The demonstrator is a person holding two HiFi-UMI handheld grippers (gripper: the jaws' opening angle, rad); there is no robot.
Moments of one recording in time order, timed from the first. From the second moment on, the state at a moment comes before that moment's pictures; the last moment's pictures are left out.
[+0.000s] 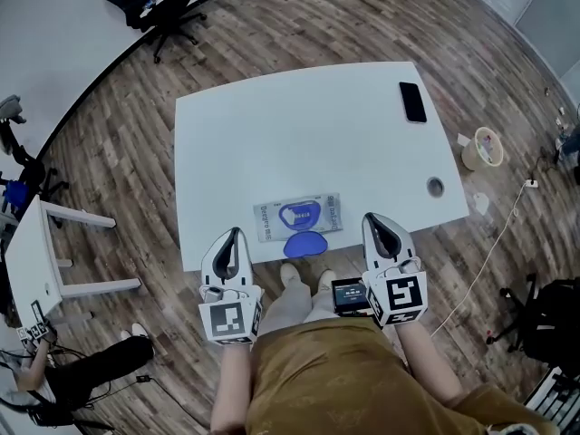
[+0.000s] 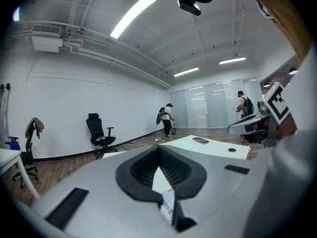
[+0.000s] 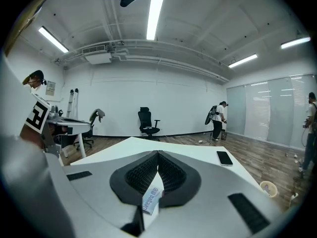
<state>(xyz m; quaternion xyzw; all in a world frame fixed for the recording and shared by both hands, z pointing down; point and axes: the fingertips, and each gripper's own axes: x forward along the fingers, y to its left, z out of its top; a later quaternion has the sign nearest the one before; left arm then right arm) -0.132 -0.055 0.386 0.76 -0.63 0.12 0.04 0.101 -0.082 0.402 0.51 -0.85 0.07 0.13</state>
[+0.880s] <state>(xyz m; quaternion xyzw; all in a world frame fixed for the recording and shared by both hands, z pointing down) -0.130 -0.057 0.449 0.79 -0.59 0.17 0.09 0.088 -0.069 0.468 0.49 -0.84 0.12 0.20</state>
